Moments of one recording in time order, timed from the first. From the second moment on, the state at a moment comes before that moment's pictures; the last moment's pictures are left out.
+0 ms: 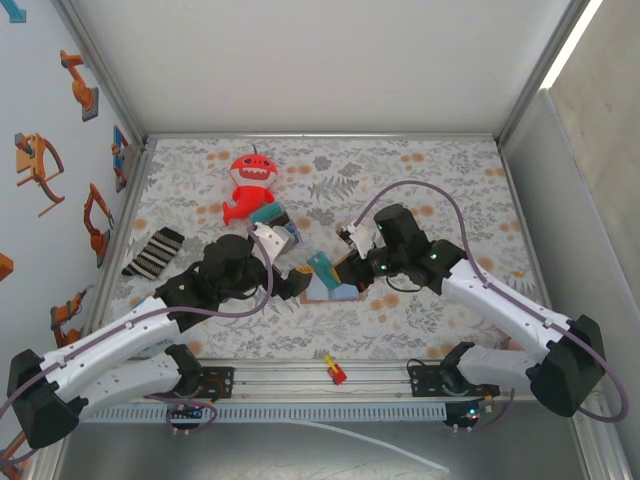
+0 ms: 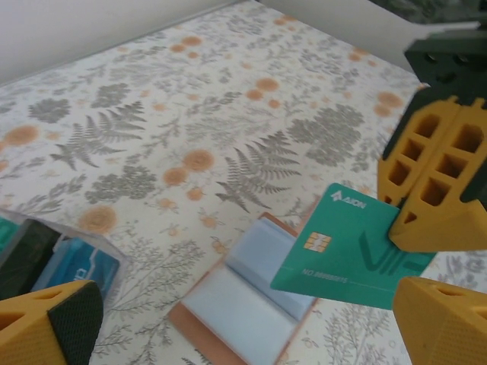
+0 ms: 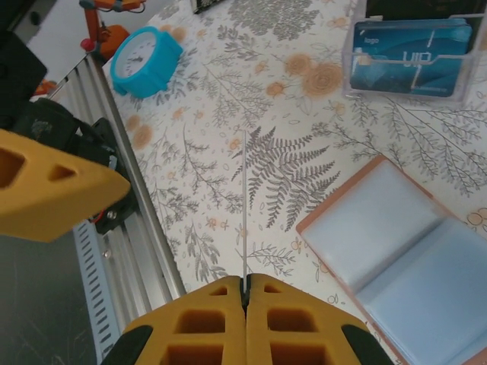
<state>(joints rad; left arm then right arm) -0.90 0.91 0.70 -0.24 0.05 -0.04 0.73 1.17 0.92 -0.51 -0.59 0.09</state>
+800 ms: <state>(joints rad) -0.82 1.13 0.82 -0.38 0.66 0.17 0.73 1.25 1.04 -0.74 -0.75 -0.18</state>
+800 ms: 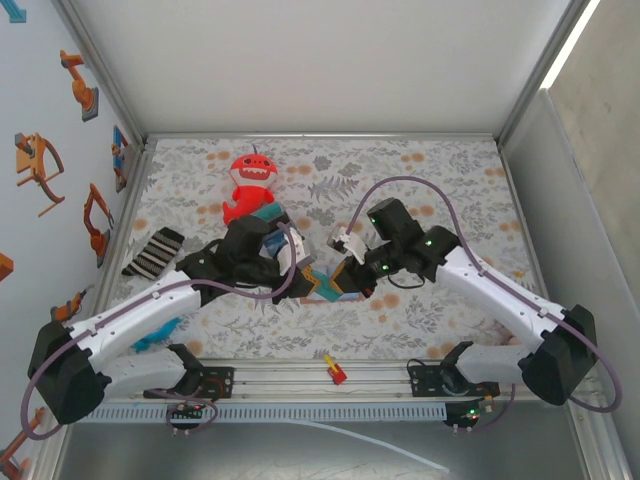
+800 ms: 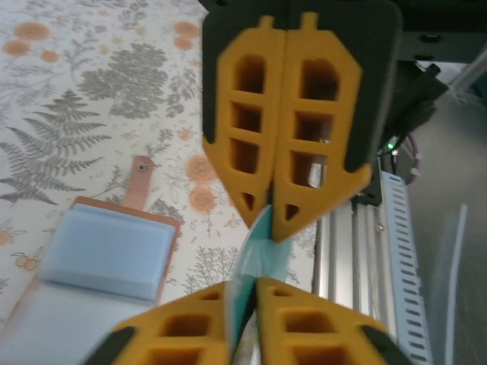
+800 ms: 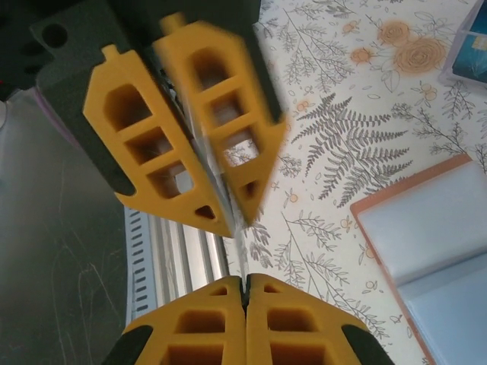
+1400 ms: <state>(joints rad) -0.82 0.87 0.68 -0.25 0.54 0.05 0.73 1.06 0.92 -0.57 -0.63 -0.03</state>
